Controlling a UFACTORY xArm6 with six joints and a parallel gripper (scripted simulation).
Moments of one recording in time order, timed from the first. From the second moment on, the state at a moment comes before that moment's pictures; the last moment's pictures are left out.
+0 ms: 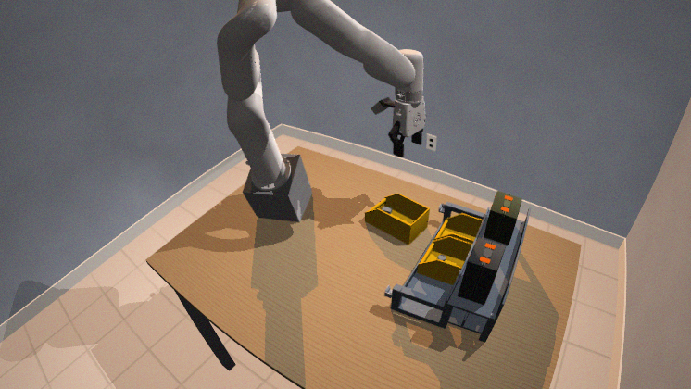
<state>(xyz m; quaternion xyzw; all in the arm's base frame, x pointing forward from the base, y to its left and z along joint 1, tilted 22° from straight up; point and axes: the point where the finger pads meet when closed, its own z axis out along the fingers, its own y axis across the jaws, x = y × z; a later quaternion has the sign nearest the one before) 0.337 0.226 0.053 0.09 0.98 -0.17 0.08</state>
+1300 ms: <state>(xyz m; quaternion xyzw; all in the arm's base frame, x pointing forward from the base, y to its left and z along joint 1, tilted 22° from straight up) 0.344 0.208 0.003 0.09 0.98 -0.17 0.08</state>
